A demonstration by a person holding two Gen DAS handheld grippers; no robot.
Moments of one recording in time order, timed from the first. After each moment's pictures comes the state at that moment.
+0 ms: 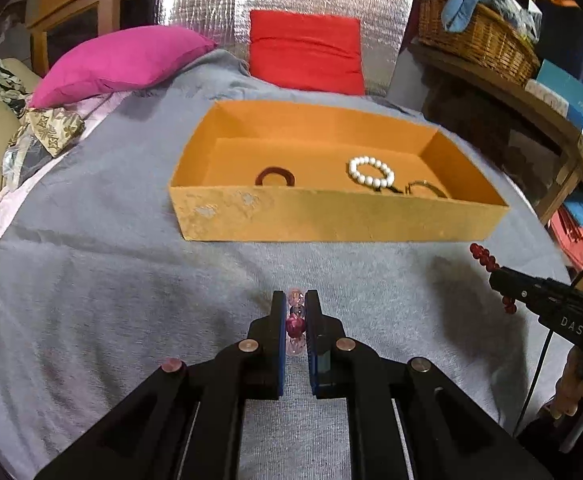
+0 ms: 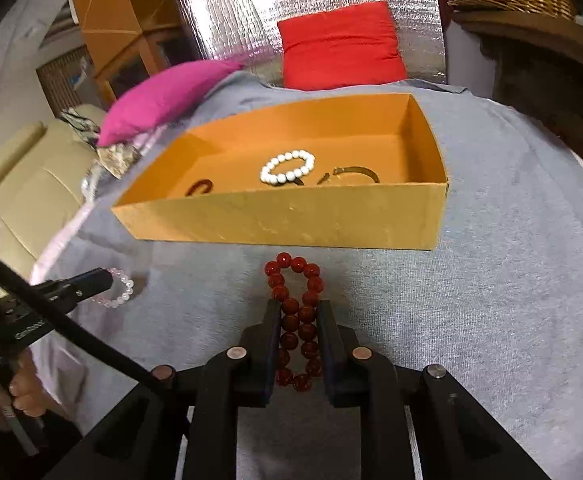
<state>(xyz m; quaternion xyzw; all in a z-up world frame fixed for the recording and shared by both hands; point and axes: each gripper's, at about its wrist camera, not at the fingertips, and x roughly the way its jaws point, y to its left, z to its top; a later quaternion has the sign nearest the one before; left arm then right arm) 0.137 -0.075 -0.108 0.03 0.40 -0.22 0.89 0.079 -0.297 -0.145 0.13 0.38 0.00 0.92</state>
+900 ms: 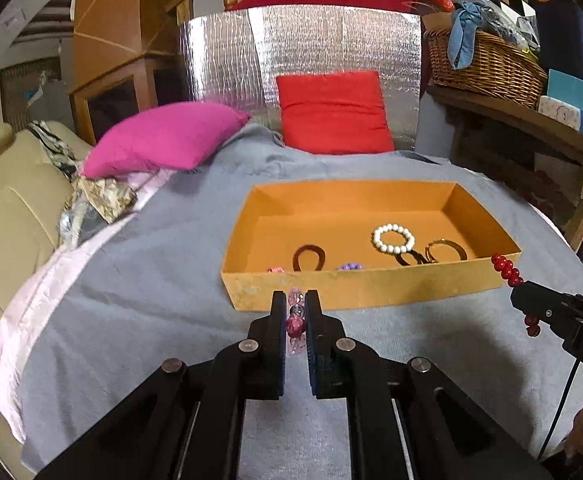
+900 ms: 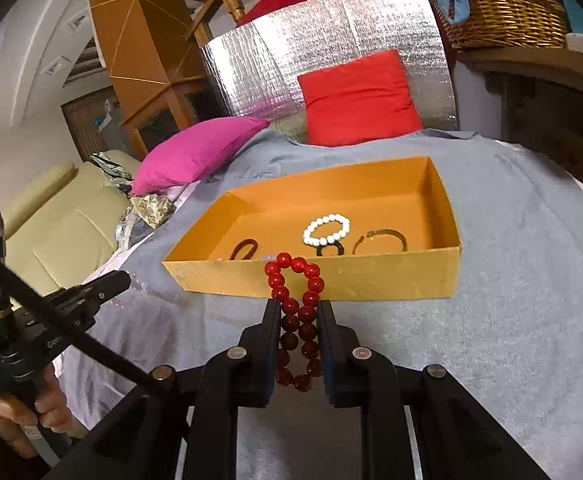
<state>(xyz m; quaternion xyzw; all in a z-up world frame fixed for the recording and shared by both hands) 0.112 -0.088 -0.057 0.08 0.29 -0.14 0.94 0.056 -0.278 -0.104 0.15 0.28 0.02 0.95</state>
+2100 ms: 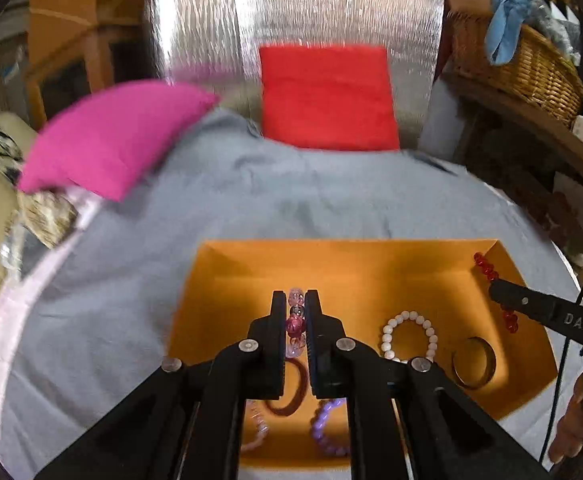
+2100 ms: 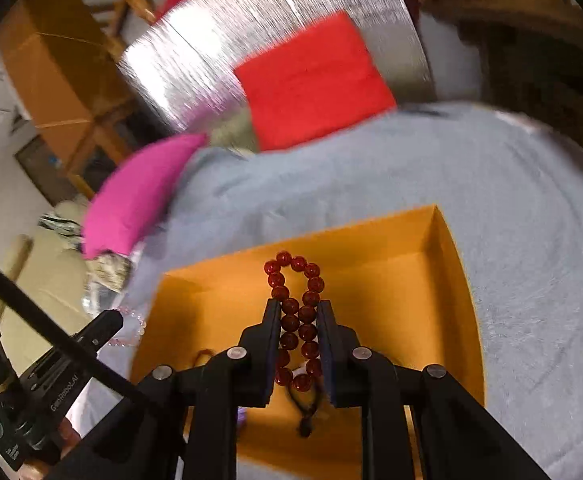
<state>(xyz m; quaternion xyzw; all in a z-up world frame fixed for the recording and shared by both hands) 0.299 -0.159 -0.052 0.06 0.37 -0.18 0.91 0.239 -0.363 -0.084 0.25 0.35 -0.03 0.90</state>
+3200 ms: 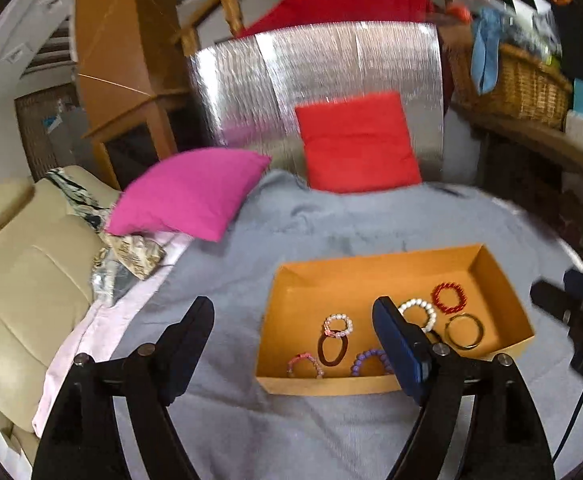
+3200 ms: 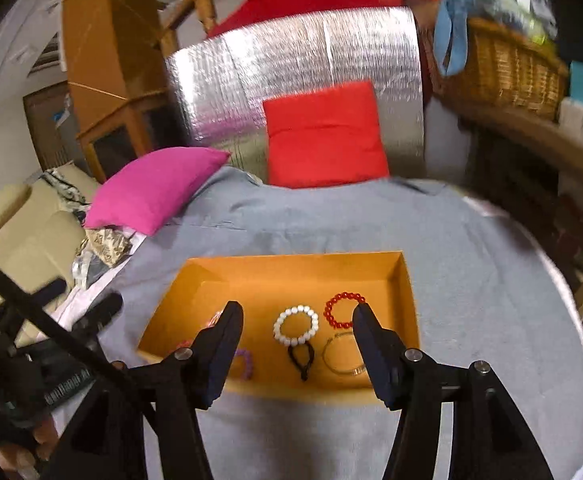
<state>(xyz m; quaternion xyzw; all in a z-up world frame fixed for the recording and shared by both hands) 0.154 -0.108 0.041 0.11 0.26 -0.09 0.95 0.123 -0.280 0.003 0.10 0.29 -0.08 0.95</state>
